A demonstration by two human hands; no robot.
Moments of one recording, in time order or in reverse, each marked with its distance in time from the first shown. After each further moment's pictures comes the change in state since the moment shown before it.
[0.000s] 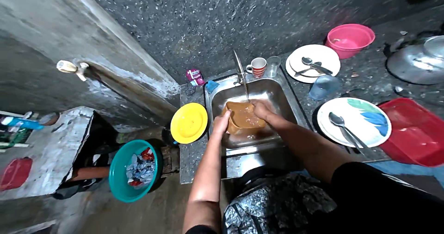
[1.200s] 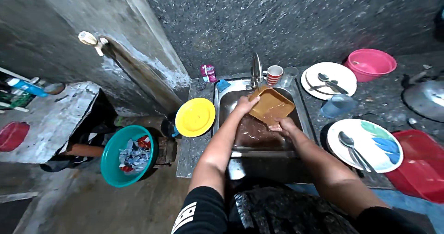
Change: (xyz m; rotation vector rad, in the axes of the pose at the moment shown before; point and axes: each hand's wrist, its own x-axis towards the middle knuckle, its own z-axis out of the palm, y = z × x) left_hand 0.053 0.073 0.033 0.234 -0.187 0.446; right_hand -0.040 0.036 -0.024 0.902 0.097 0.474
